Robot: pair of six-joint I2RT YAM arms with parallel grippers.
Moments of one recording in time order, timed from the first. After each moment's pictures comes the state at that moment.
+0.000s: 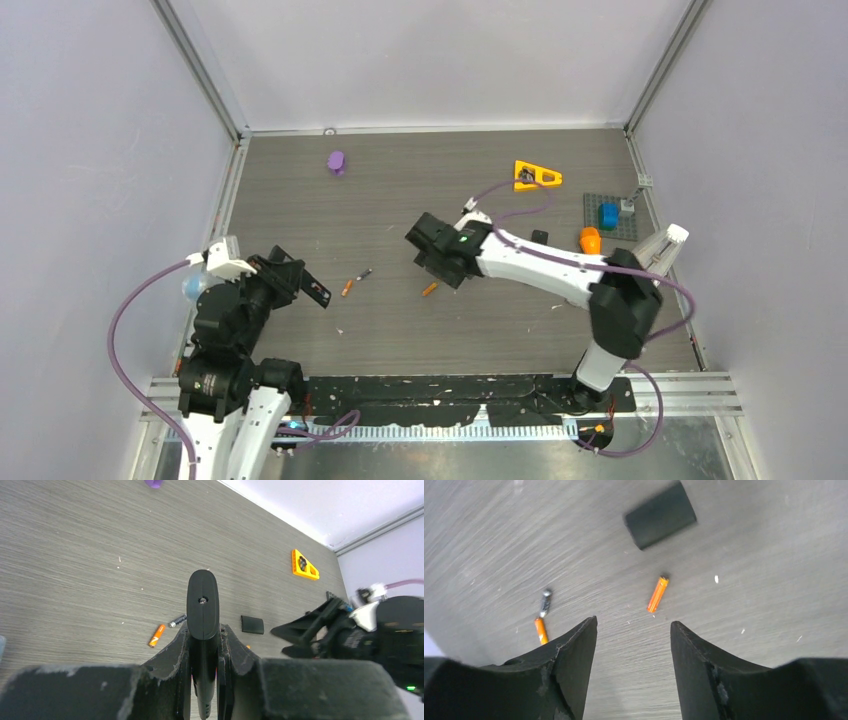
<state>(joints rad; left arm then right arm) -0.14 0.27 0.72 -0.67 -0.01 -0.60 0.97 1.76 1.34 -0.84 0.40 1.57</state>
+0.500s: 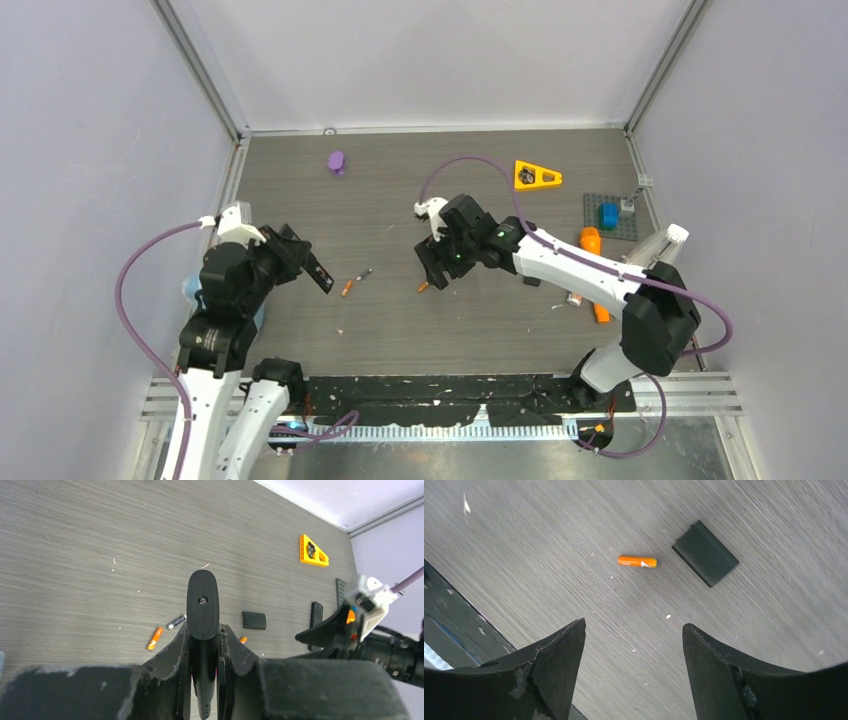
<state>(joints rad) -0.14 0.51 0.84 -0.65 0.03 -0.56 0.81 1.51 1.15 -0.52 -0.08 0.17</state>
